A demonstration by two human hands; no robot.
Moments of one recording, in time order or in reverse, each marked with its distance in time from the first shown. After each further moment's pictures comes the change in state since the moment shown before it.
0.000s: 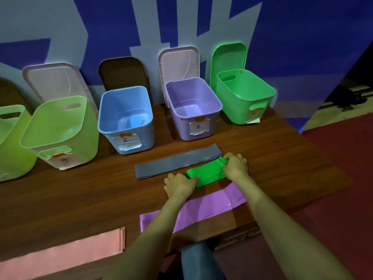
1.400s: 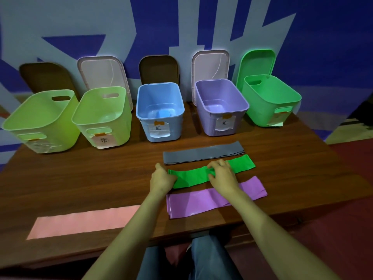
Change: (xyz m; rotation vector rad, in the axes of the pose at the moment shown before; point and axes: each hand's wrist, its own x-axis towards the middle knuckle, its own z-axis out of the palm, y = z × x) left_hand -0.020 -0.105 -0.073 -0.372 0.113 -0.045; right_hand -0.088 -0.057 0.052 -0.018 0.015 -0.503
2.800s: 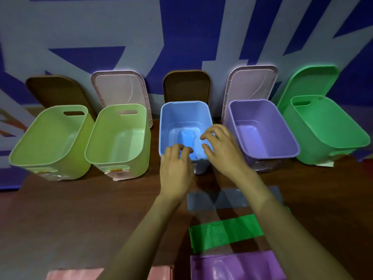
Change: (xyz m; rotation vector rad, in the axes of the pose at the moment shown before) left_hand 0.105 0.097 -0.086 0.450 0.505 0.715; right_hand 0.203 -0.121 -0.062 -0.018 0.241 -0.507
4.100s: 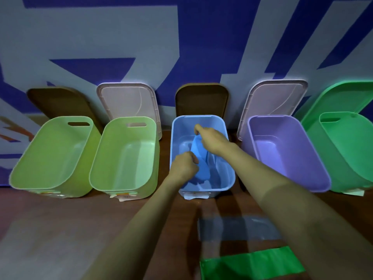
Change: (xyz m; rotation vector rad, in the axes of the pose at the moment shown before) left_hand 0.097 -0.042 0.032 -0.341 -0.695 -0.487; right_hand 0.133 0.024 0.069 0.000 -0.645 0.167
